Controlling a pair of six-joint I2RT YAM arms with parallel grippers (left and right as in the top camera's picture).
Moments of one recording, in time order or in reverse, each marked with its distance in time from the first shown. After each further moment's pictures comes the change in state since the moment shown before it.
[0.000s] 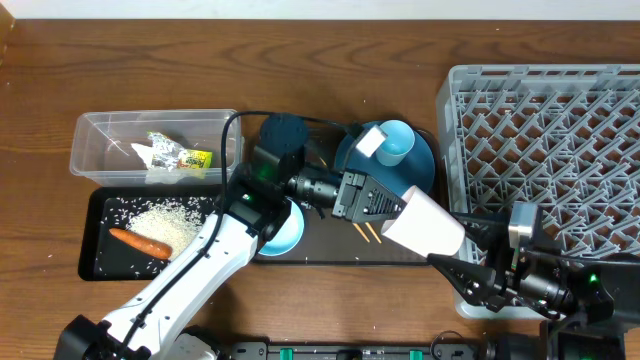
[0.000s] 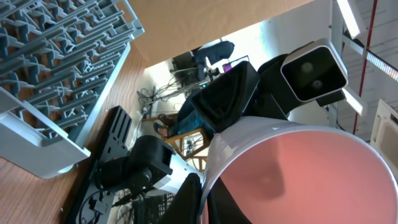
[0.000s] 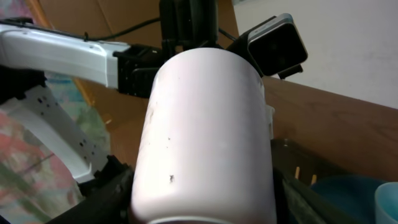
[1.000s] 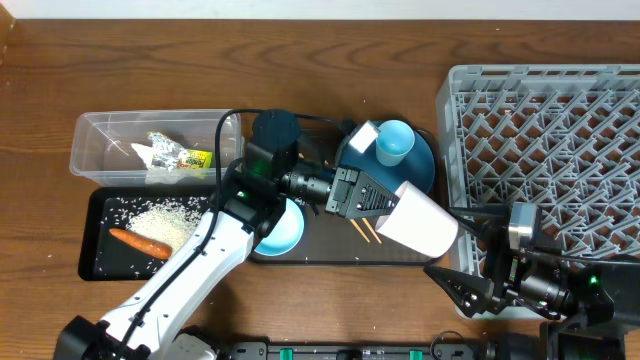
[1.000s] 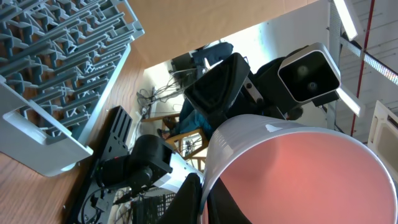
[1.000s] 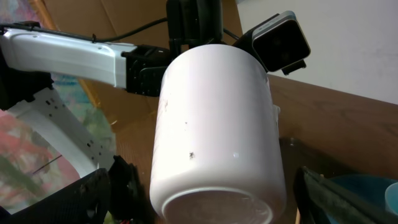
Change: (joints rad) left arm 0.035 0.000 0.000 0.000 0.037 0.000; right arm 0.000 -0.005 0.000 0.011 -0.012 0.032
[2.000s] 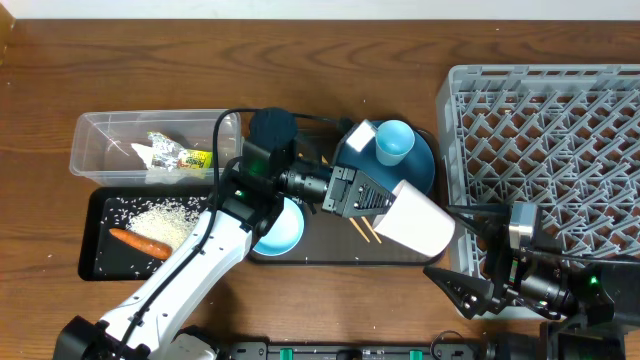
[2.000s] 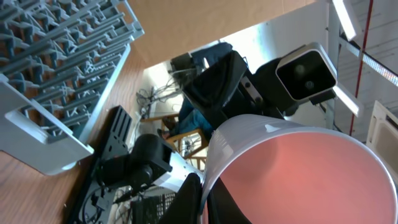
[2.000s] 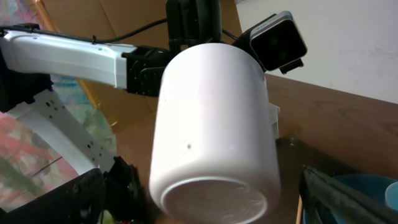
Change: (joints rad) left arm 0.015 0.000 0.000 0.000 0.014 0.000; right arm 0.000 0.000 0.000 0.003 0.003 0.008
